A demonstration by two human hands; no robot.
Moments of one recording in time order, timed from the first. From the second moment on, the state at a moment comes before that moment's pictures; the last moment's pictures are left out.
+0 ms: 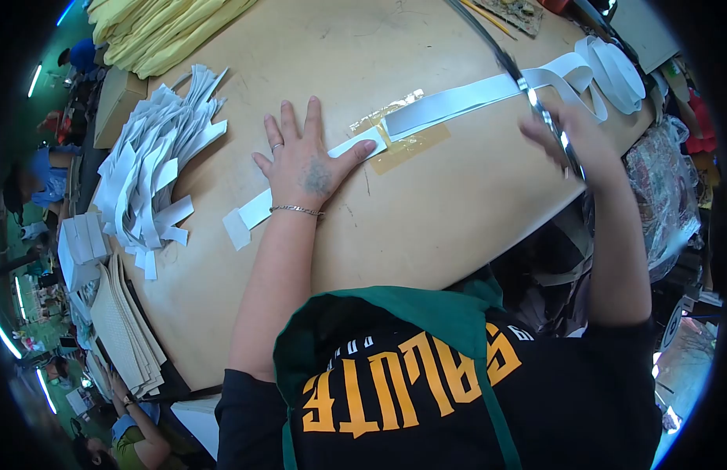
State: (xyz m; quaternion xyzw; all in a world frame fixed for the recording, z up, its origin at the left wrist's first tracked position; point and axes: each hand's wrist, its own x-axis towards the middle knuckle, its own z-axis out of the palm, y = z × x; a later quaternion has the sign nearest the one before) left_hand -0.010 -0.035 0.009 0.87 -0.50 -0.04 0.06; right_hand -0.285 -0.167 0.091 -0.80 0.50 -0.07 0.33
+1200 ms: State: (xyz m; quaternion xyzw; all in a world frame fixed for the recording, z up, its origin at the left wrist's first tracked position) left_hand 0.000 0.007 0.015 0.67 -0.69 -0.06 0.26; right_hand -0.143 -0.118 0.033 -0.95 0.20 -0.04 0.23
